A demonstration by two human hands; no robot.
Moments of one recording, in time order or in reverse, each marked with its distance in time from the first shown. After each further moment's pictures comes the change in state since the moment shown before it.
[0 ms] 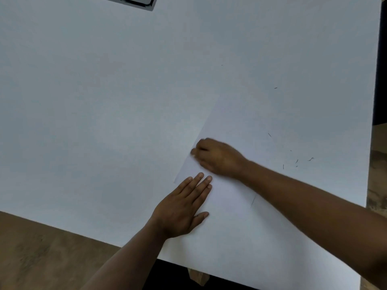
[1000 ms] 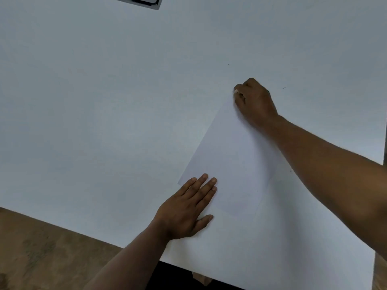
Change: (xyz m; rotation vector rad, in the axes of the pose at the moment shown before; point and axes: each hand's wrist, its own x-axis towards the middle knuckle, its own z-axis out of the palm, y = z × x) left_hand 0.000 -0.003 0.000 -0.033 0.017 0.000; right_hand 0.036 0.111 -0.062 -0.166 0.353 0.497
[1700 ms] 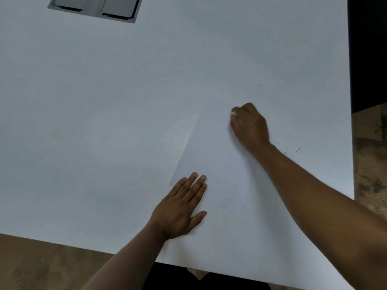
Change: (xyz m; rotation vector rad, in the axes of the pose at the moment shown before) left_hand -0.001 0.000 0.000 -0.017 -0.026 0.002; right_hand -0.082 -0.012 -0.016 -0.020 0.130 0.244
